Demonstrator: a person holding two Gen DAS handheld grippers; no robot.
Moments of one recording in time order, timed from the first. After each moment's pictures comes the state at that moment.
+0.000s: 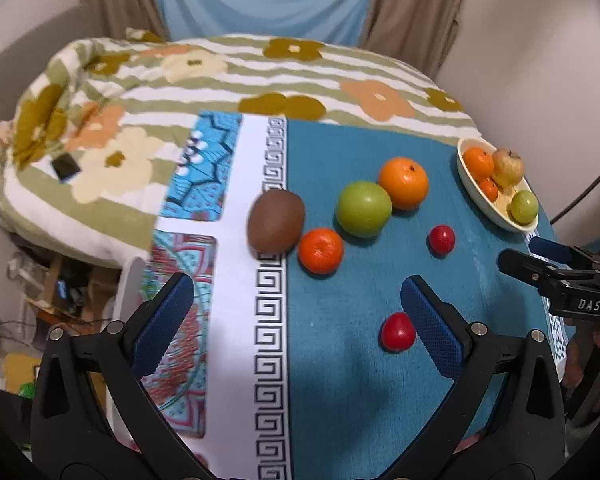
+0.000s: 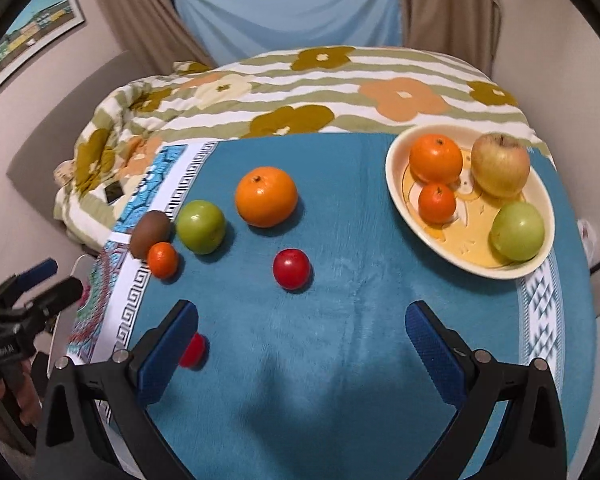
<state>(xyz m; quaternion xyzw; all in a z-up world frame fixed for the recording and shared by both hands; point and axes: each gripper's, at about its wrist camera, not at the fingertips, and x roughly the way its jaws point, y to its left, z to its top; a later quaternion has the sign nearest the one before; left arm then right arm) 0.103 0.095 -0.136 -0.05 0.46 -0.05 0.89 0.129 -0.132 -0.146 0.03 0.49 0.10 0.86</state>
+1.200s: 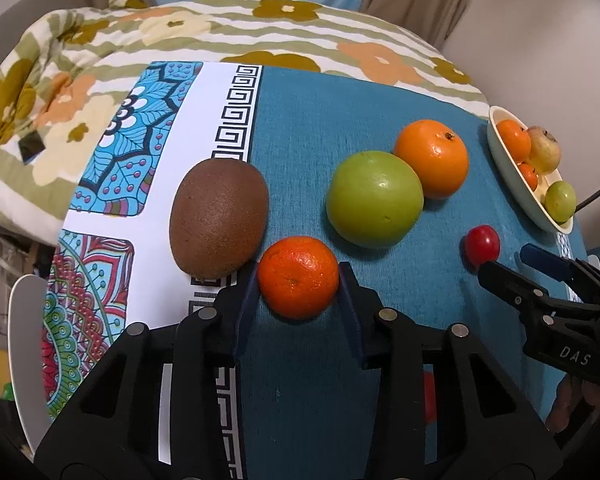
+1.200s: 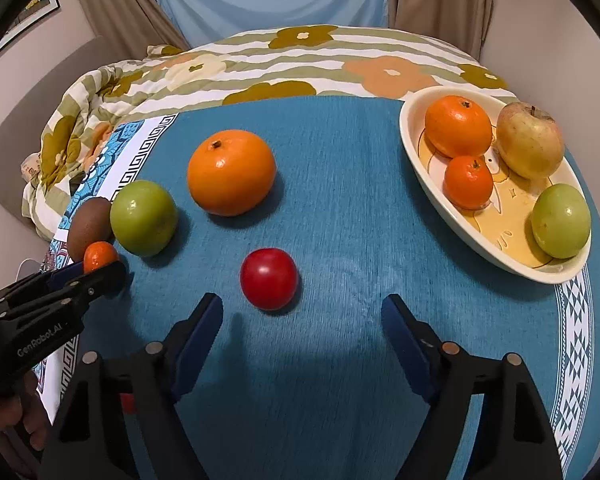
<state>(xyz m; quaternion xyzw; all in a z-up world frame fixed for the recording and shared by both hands) 0.168 0.067 -0.204 -0.06 0.50 -0.06 0.86 0.162 -0.117 -0.194 0.01 0.51 0.08 0.86</state>
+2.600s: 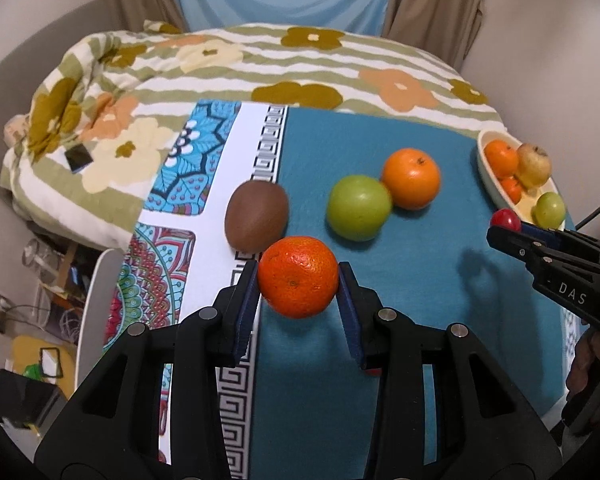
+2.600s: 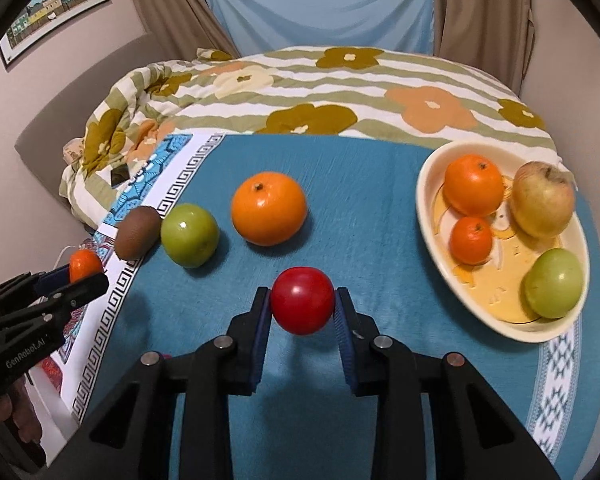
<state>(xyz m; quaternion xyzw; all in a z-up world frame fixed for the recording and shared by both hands) 0.116 0.055 -0.139 -0.04 0.47 0.00 0.88 0.157 -0.132 -0.152 -0.01 0.48 0.16 0.86</state>
